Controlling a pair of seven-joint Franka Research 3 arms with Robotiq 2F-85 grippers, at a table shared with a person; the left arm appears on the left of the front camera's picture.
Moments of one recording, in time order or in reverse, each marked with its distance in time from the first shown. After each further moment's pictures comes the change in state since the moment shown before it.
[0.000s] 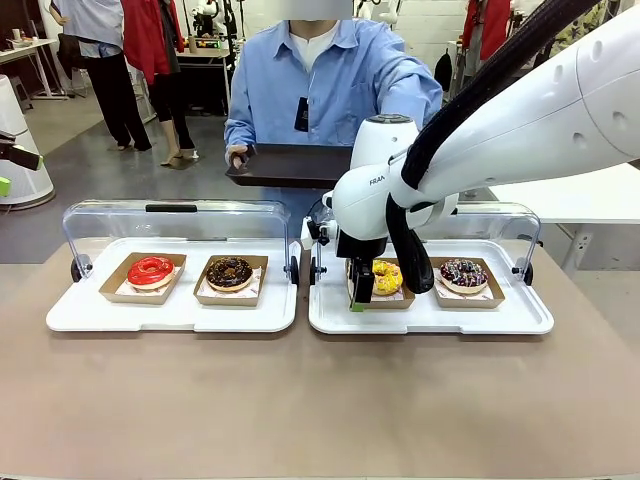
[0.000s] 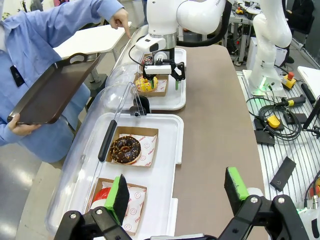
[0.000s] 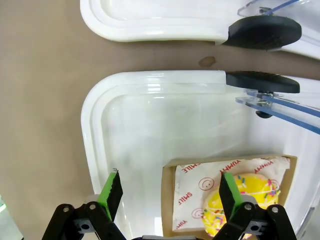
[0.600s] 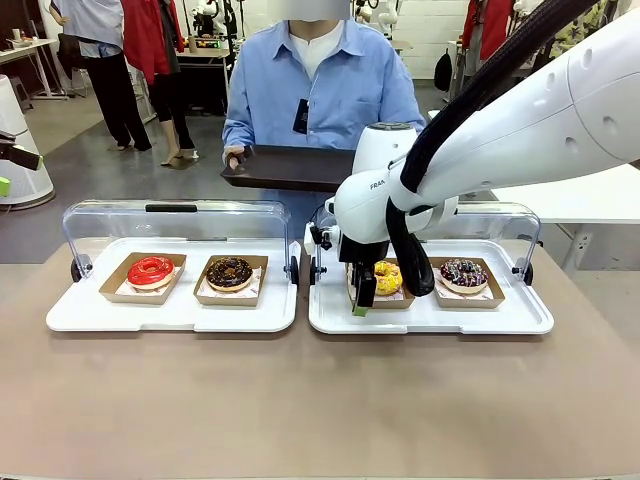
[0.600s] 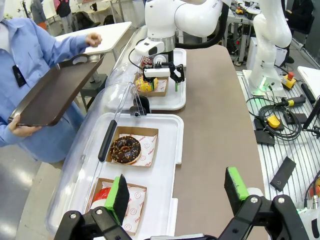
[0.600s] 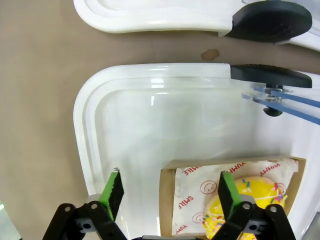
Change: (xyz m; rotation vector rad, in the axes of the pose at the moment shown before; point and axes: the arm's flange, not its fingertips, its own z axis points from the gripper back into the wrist) left arm 0.000 0.000 0.000 0.000 0.000 0.000; right arm -0.004 -0.005 -0.012 0.021 0.004 0.002
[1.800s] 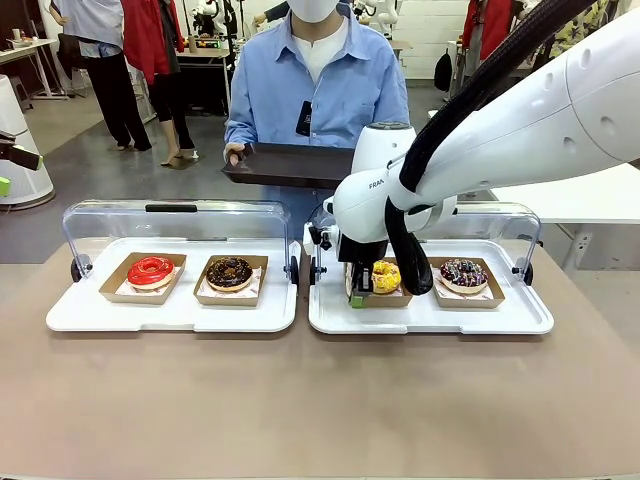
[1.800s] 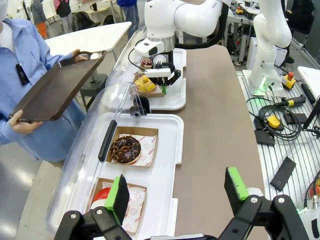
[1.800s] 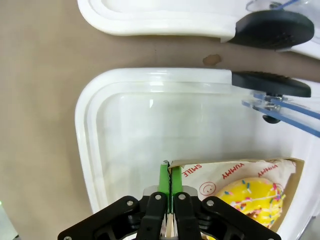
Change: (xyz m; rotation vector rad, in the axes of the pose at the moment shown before) left arm 0.000 0.000 0.000 0.000 0.000 0.000; right arm 0.004 0.001 0.004 -0.004 -0.003 0.029
